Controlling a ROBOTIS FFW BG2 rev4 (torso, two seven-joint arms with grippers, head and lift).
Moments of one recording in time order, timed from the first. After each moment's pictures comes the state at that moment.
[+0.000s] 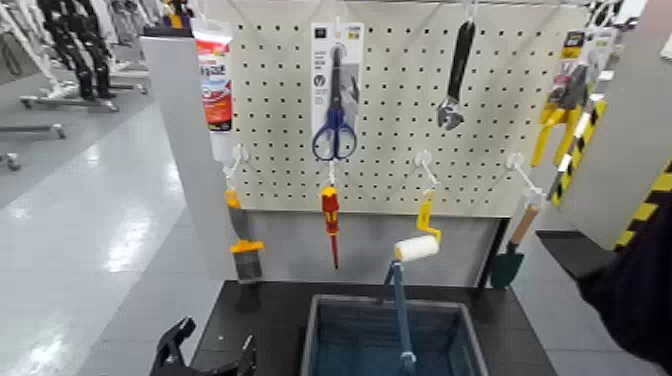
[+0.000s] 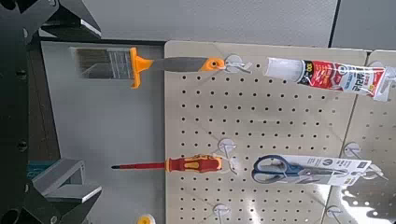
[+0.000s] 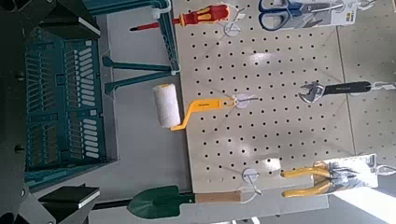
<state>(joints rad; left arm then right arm) 0.34 0.11 -0.04 -1.67 0.17 -0.37 -0.29 0.46 -0.03 0.19 -1.50 -0.03 -0.69 -0.16</state>
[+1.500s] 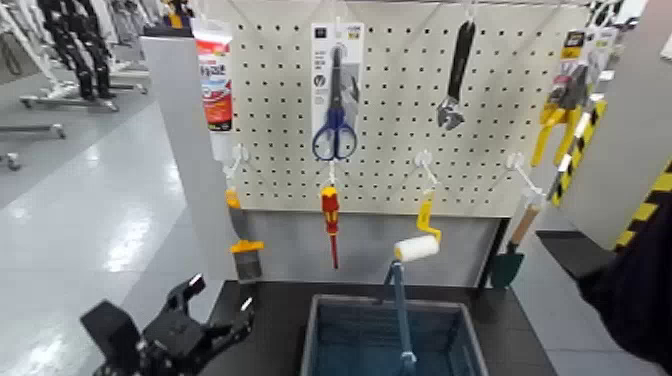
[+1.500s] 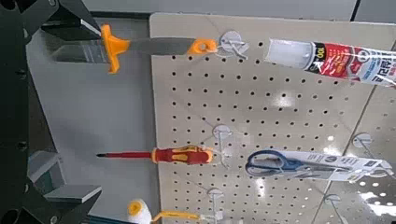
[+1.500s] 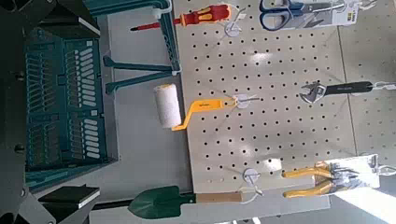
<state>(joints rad) 0.19 0.12 0.05 -1.73 0.24 -0.09 -0.55 0.46 -0.03 0.19 -1.50 -0.03 -0.69 -0.16</state>
